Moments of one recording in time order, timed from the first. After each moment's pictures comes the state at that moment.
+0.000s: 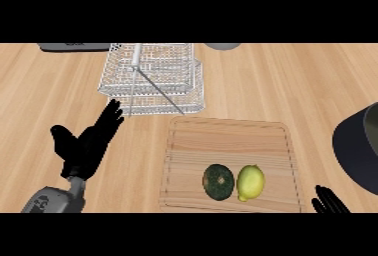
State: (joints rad) left arm -0.14 0.35 -0.30 -1.50 0.36 0.19 0.16; right arm 0.70 -0.22 0.28 -2.19 0.75 -0.26 -0.33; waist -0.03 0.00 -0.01
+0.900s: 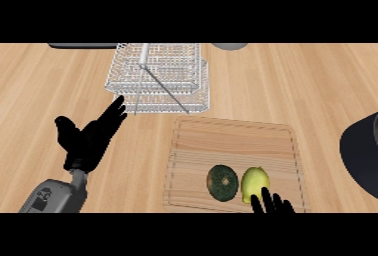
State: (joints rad) left arm -0.18 0.33 -0.27 -1.47 0.35 0.13 0.19; right arm 0.66 -0.08 0.82 -2.24 1.56 -0.10 0.45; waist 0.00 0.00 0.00
